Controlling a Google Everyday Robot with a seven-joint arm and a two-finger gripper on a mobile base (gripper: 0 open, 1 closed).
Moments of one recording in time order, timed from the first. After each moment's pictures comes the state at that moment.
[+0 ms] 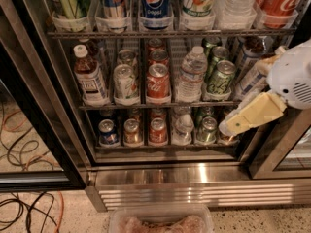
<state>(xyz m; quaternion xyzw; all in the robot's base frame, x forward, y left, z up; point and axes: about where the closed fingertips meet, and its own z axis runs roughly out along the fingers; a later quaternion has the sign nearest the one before) 0.443 -0.177 0.949 -0.45 0.83 0.07 0.33</state>
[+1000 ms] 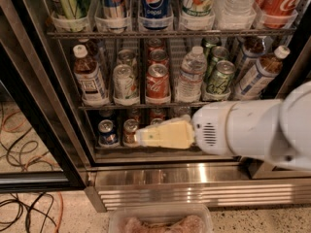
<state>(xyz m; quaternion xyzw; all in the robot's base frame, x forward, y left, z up) 0.425 -0.055 0.894 -0.22 0.86 0.24 0.39</state>
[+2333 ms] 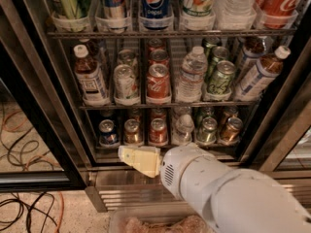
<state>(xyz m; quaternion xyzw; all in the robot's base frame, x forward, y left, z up) 0.412 -0.018 0.827 -0.05 0.87 0.22 0.45</state>
